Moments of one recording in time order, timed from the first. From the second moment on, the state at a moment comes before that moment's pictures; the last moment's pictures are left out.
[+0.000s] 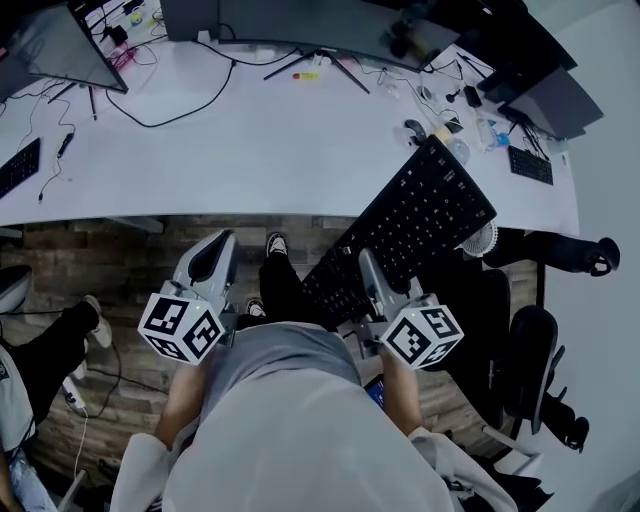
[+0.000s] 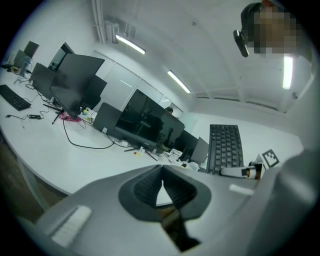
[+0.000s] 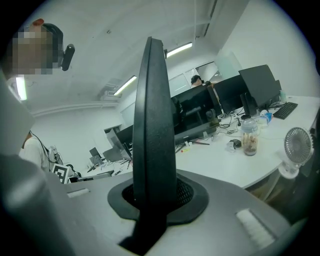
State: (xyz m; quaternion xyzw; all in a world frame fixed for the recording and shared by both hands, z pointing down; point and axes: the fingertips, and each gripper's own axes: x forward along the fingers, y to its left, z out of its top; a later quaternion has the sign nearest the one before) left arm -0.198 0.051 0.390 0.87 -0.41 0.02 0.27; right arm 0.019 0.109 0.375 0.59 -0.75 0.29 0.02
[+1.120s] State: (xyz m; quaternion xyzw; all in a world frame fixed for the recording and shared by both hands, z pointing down) left arm -0.091 -0.130 0.368 0.87 -0.42 0.01 0.24; right arm 0.133 -0.098 0.384 0.56 -0.76 0.33 -0.05
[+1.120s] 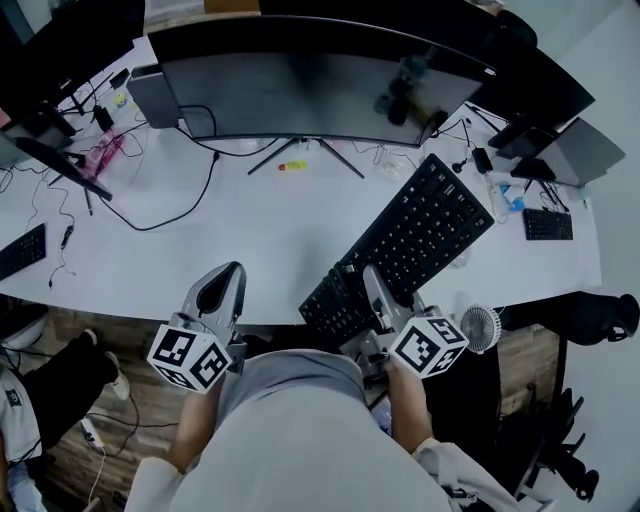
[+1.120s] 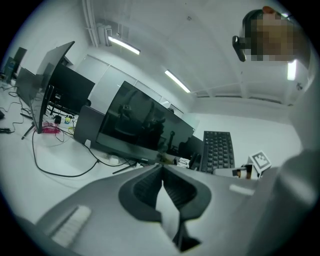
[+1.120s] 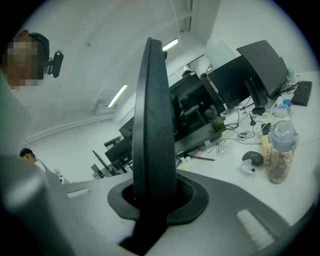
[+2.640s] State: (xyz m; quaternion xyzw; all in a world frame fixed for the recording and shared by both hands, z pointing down) left arm -0.075 -0.146 0.376 0.87 -0.43 0.03 0.26; right arm 0.143 -0.138 0.430 0.55 -0.71 0.43 -0.10
